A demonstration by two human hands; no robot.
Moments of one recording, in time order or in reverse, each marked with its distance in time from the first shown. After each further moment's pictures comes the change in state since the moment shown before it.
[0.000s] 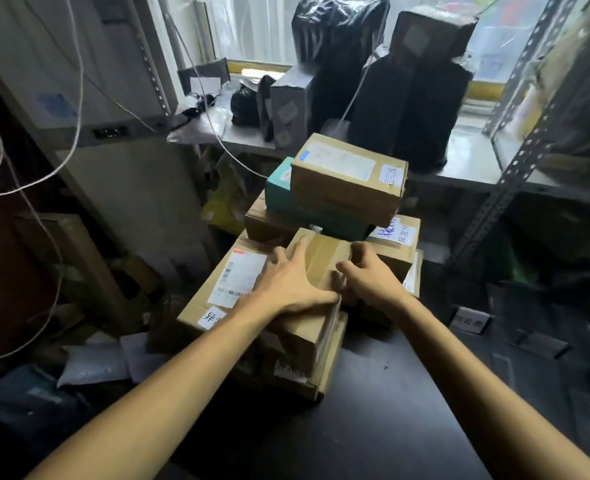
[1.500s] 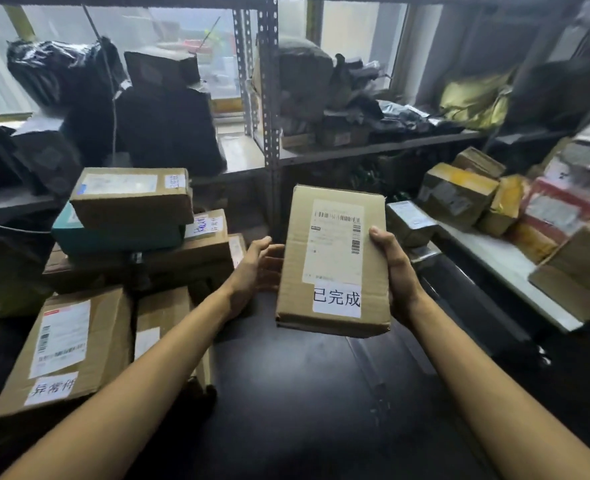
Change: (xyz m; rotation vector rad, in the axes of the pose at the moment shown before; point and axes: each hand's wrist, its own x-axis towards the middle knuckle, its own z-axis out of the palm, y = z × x) left_hand -0.070 0.148 0.081 -0.857 -0.625 0.412; right_hand -0.273 0.063 -0.147 0.971 0.666 0.015
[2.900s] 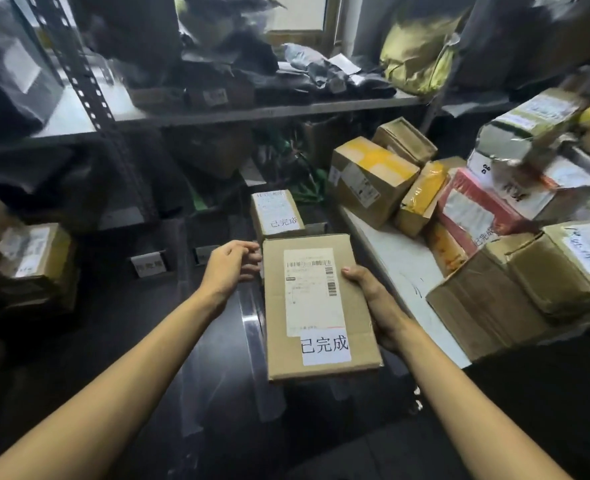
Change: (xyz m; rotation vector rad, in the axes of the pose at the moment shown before) left_hand 0.242 -0.030 0.330 0.001 0.346 -0.017; right_hand 0.162 -0.050 -0.393 -0.305 -0.035 0.334
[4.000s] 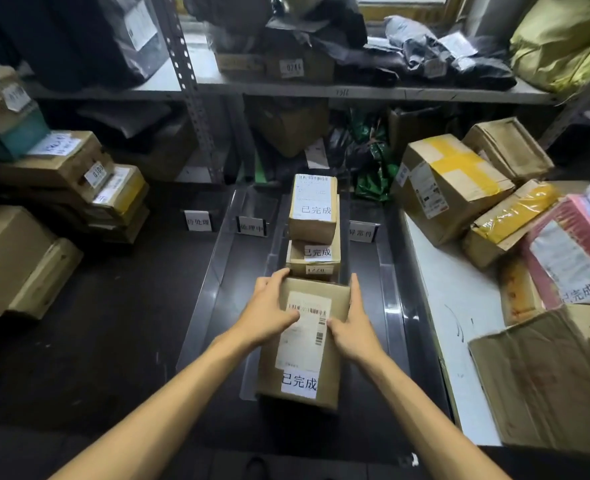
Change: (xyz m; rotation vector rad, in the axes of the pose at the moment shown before) left_hand -0.064 -0.054 0.078 0.593 0.040 -0.091; right_hand 0.047 0.048 -0.014 -0.532 -0.200 -0.017
